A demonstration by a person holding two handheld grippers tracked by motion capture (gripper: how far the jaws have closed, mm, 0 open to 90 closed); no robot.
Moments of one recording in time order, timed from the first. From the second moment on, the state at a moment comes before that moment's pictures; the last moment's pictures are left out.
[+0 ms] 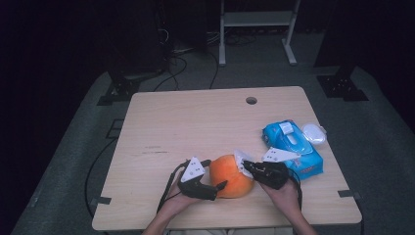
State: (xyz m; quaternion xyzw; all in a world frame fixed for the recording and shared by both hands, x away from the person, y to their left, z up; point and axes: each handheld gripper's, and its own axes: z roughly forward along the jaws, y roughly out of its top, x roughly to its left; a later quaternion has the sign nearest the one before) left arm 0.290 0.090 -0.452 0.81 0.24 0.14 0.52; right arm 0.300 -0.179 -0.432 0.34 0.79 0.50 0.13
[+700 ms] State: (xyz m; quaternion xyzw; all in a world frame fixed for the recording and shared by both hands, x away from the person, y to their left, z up) left arm 0.284 0.081 -0.452 0.81 0.25 0.14 0.51; right arm 0.286 -0.165 -0.414 0.29 0.80 0.51 0.15
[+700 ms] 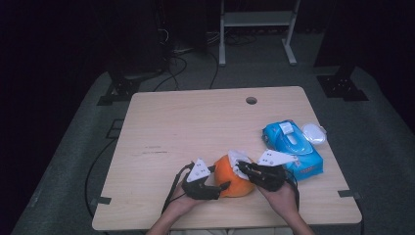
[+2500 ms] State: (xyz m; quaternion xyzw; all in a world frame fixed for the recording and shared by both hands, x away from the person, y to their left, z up) left arm 0.280 0.071 -0.449 0.82 0.24 0.15 0.51; right arm 0.282 -0.153 -0.416 0.28 0.81 0.50 0.13
